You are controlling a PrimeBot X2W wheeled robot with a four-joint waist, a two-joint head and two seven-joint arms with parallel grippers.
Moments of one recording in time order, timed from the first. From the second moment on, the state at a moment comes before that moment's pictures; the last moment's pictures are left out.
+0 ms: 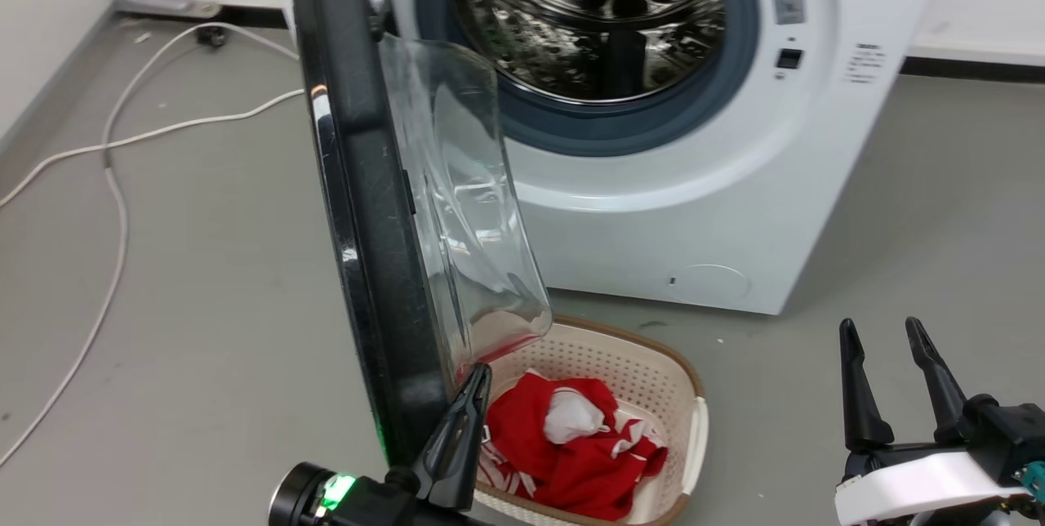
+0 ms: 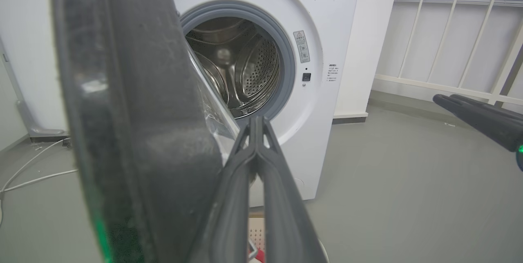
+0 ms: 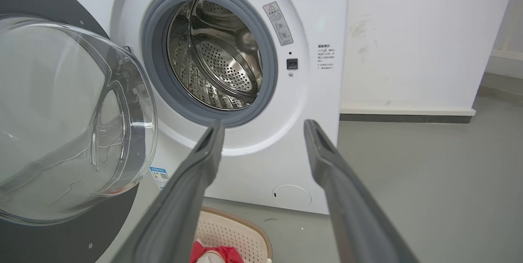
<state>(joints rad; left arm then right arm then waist) 0.10 0.09 -0.37 -0.11 -0.11 0.02 -0.27 0.04 -0.05 -0.06 0.05 0.14 0.13 -0.23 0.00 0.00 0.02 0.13</state>
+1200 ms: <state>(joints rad) -0.09 0.33 0.16 0.14 -0.30 0.03 -0.26 0.00 -0.05 -0.07 0.05 0.13 0.13 -0.21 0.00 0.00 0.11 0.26</state>
